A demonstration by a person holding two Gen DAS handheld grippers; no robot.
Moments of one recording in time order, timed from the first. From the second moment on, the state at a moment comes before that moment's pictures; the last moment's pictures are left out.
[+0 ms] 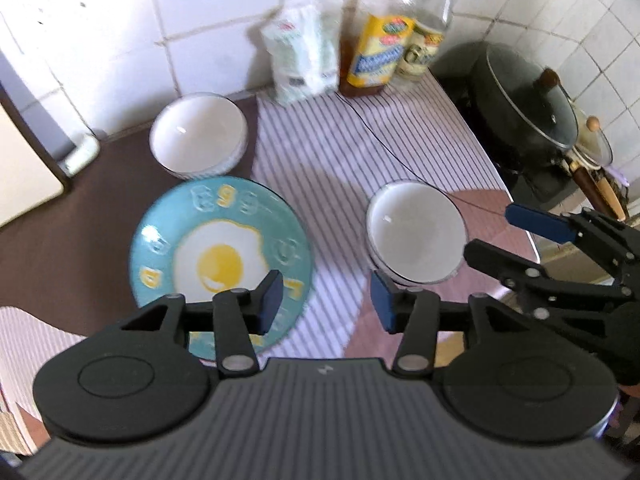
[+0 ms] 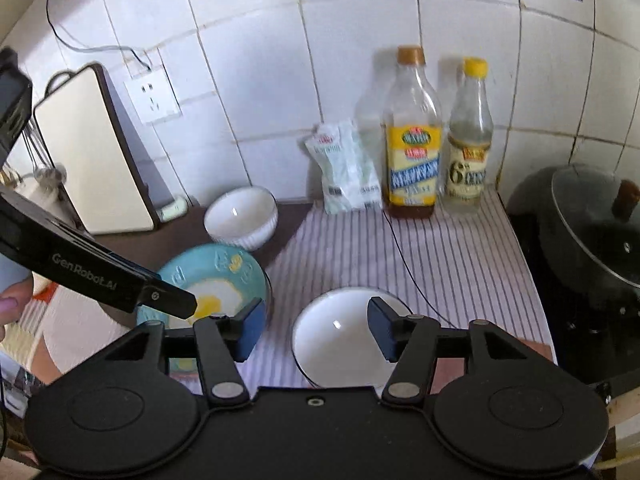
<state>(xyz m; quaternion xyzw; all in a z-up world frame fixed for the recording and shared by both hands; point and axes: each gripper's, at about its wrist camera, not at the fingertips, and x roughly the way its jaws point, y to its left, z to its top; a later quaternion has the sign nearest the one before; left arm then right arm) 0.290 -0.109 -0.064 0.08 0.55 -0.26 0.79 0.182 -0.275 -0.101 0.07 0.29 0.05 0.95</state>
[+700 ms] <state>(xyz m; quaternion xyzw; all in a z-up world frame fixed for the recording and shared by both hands) 0.450 -0.011 -0.097 0.07 0.49 -0.26 0.83 0.314 -0.194 -0.125 0.14 0.25 0.01 0.96</state>
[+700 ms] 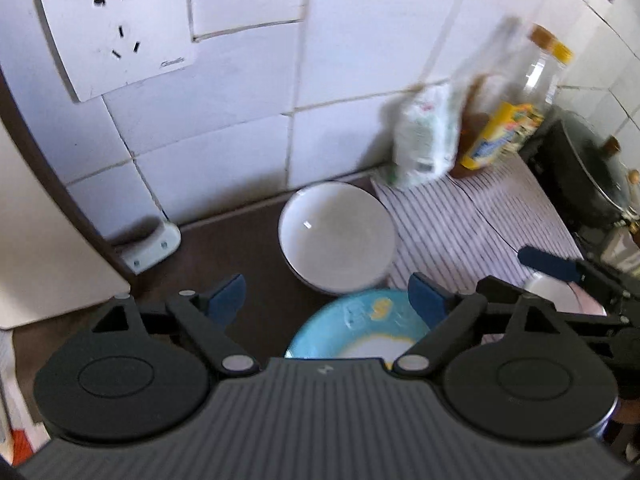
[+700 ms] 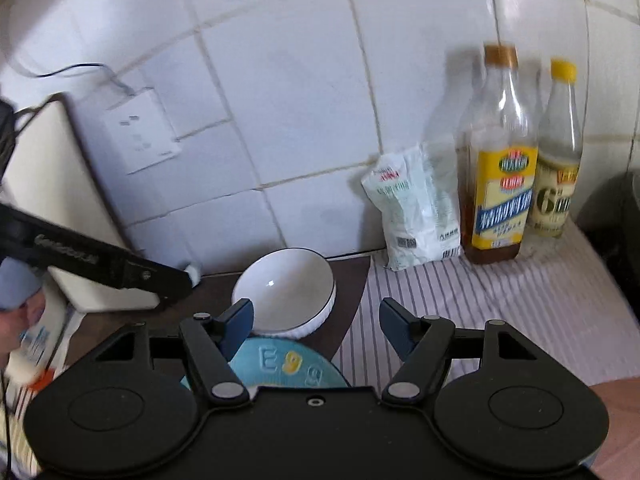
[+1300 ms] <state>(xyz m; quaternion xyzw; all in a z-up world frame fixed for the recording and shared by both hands) 0.536 -0.017 -0.192 0.05 0.55 -0.26 0.79 0.435 -0.212 -0.193 0.40 0.34 -0.04 0.85</state>
